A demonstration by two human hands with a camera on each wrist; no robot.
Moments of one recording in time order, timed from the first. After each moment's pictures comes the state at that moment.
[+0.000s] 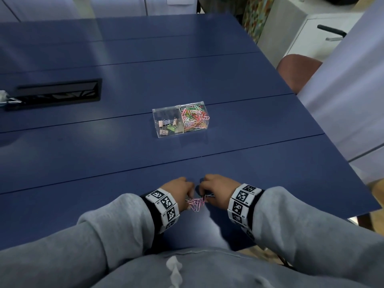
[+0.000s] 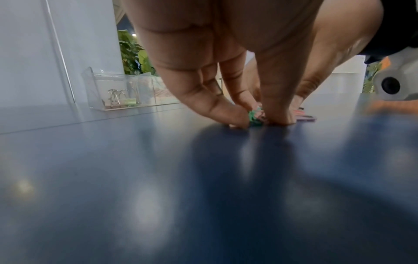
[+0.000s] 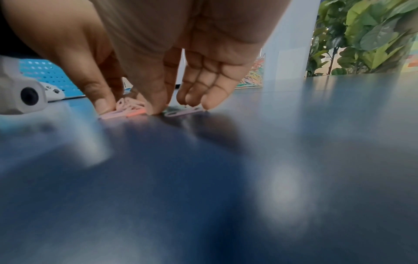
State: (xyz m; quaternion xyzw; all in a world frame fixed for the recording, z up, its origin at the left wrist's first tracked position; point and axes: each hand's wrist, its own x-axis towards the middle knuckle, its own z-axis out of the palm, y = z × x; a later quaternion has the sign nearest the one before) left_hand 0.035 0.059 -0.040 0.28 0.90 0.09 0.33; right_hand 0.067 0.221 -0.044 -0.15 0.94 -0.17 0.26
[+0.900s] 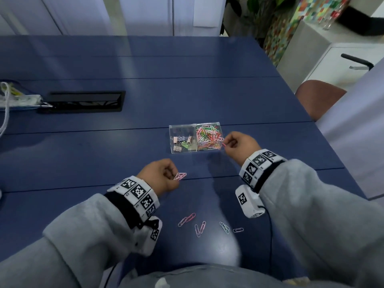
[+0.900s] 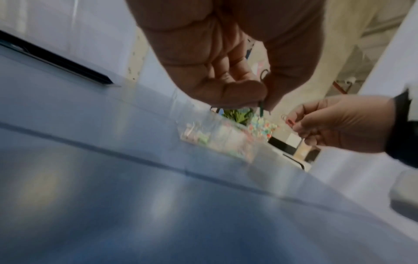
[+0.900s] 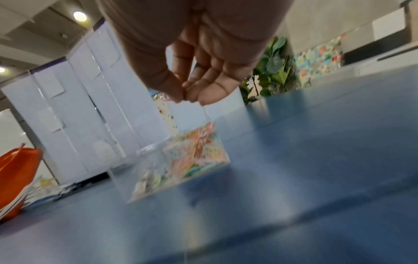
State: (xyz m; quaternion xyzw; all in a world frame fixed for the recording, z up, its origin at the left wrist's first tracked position) left_hand -0.018 0.011 -0.004 0.04 0.88 0.42 0.20; right_hand -0.052 0.257 0.004 0.09 0.93 -0.36 0.02
